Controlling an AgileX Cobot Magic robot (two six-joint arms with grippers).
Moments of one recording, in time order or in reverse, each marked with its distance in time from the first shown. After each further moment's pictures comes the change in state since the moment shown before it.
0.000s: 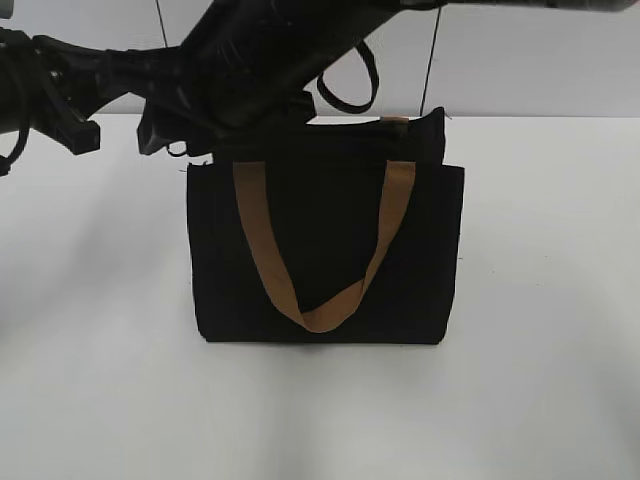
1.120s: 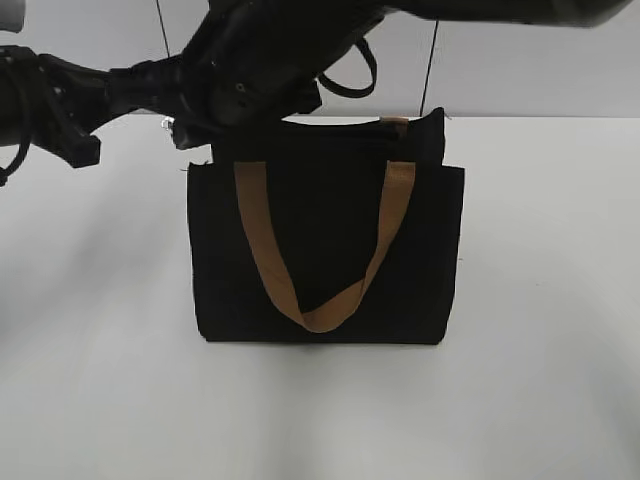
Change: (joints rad) left arm 0.000 0.000 -0.002 0.072 0.057 -0.085; right arm 0.031 0.022 -0.003 -0.264 -0.065 0.168
